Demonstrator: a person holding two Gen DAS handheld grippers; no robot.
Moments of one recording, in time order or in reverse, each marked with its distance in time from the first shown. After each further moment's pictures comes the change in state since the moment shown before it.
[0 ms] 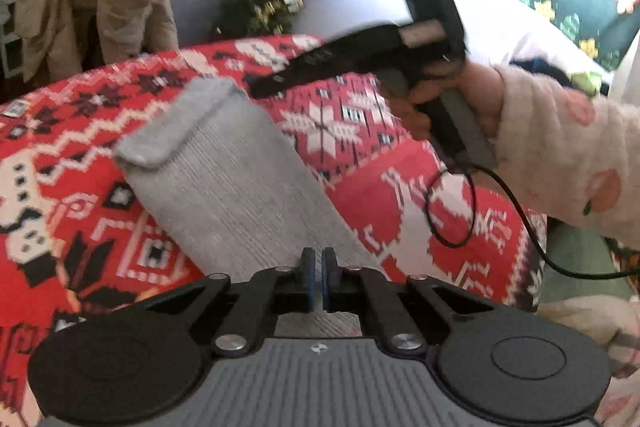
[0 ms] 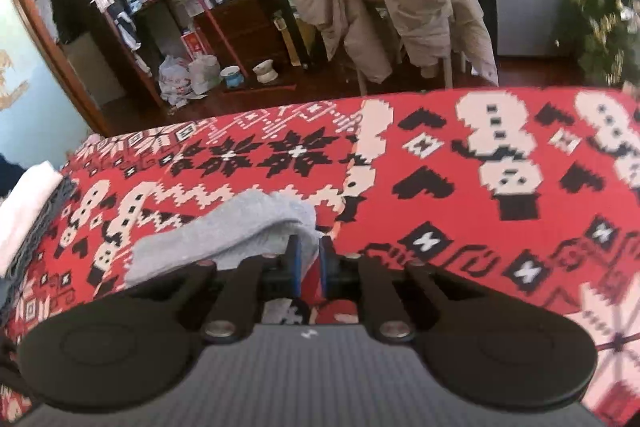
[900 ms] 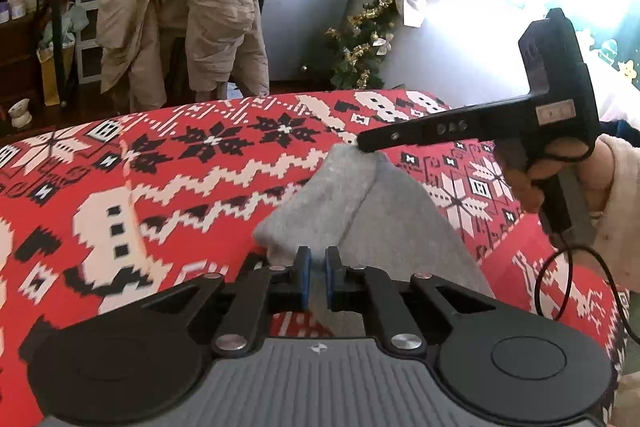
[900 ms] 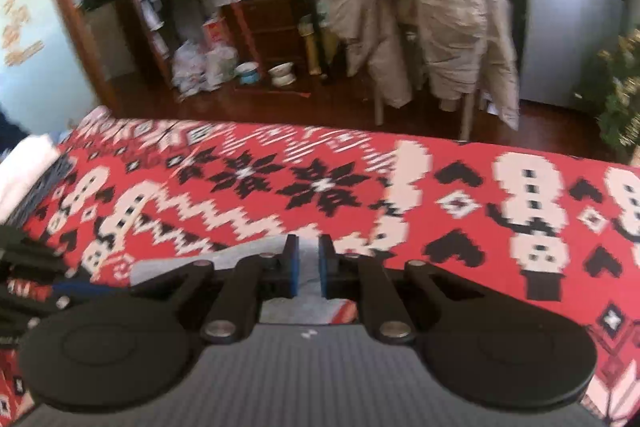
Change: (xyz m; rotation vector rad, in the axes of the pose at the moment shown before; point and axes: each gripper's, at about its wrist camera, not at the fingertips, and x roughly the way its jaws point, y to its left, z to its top) left arm 0.015 0.069 0.024 -0.094 -0.097 0.203; right arm 0.025 0.020 0.021 -0.117 -0.010 -0.010
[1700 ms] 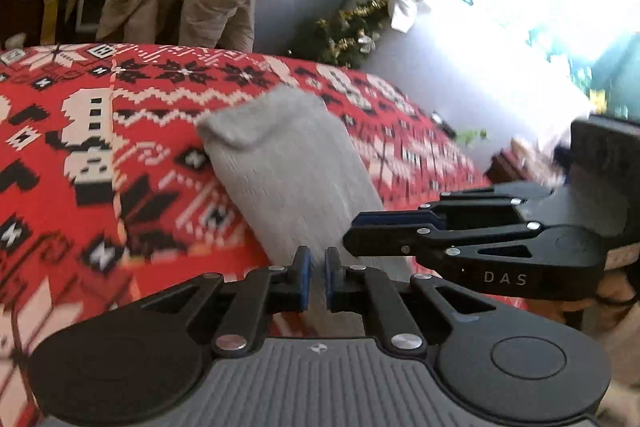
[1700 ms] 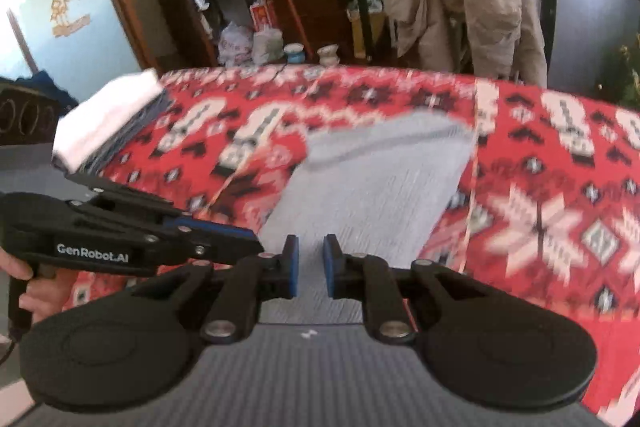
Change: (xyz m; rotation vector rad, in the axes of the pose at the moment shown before) left arm -0.045 -0.046 -0.062 -0.119 0.023 -0.084; right arm -0.093 0.115 -0.106 -0.085 0.048 0.091
